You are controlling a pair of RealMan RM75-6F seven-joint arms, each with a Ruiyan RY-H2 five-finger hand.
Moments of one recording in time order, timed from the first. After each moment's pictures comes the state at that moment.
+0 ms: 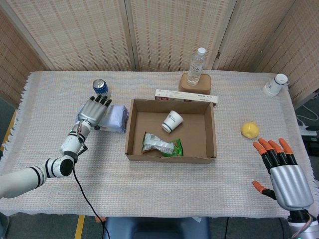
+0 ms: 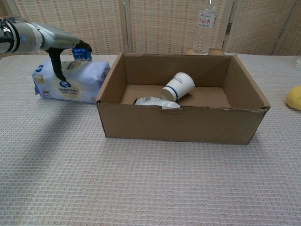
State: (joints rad) left arm -1.14 -1.36 -0.09 -1.25 0.56 0.67 0.73; right arm 0.01 -0.86 0.04 -2.24 -1.65 1.52 -0.45
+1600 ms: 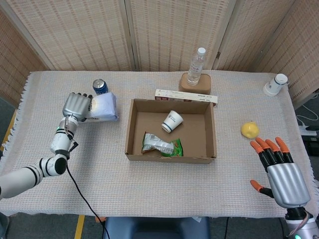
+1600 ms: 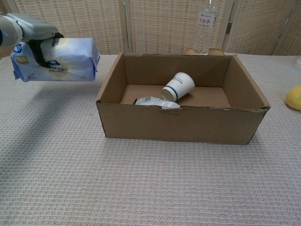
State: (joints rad) left arm -1.11 -1.35 -0.03 -1.19 0.56 0.80 0.70; right arm 0.03 -0.86 0.04 -2.25 -1.63 1.50 -0.46
